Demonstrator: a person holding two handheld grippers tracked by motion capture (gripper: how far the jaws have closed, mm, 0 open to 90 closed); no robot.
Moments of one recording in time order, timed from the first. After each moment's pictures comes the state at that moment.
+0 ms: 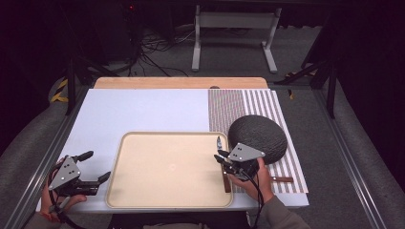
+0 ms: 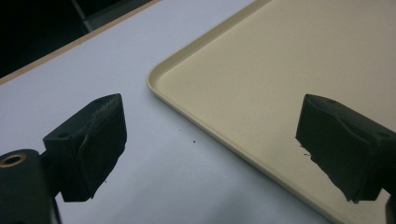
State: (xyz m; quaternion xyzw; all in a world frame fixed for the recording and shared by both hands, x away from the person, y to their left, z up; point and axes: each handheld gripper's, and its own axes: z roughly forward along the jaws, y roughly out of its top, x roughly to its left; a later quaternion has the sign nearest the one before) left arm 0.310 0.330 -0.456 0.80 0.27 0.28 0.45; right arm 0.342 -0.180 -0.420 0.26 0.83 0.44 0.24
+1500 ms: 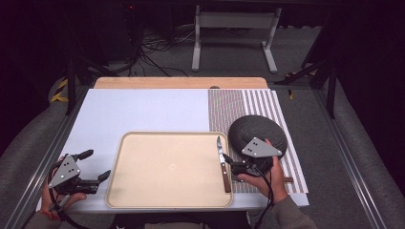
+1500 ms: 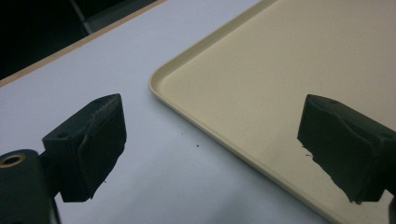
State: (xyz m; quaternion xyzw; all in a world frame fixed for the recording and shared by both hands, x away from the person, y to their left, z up) left arm 0.315 0.330 -0.454 0.80 0.27 0.28 0.46; right arm 0.337 -0.207 -0.397 0.28 0.80 0.43 0.31
